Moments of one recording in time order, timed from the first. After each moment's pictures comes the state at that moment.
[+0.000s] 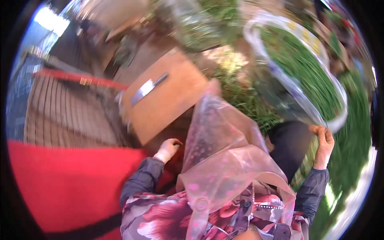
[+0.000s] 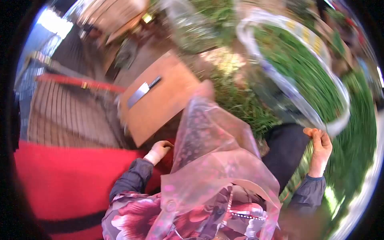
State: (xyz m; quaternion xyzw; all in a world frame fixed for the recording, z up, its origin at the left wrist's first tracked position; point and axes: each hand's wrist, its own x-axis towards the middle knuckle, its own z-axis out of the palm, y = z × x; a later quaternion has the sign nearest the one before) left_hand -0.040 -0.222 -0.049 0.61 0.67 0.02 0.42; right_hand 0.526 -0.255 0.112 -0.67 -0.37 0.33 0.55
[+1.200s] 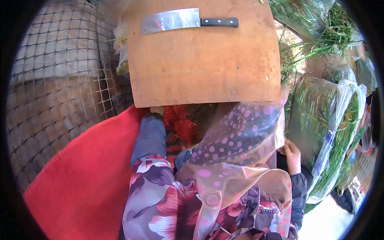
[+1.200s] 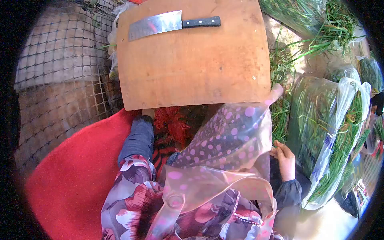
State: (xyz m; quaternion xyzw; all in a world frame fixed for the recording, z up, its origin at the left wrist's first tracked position) left_hand -0.171 -0.175 -0.309 0.16 0.94 0.18 0.26; right_hand 0.408 -0.101 -0.030 -0.70 -0.38 0.60 0.09
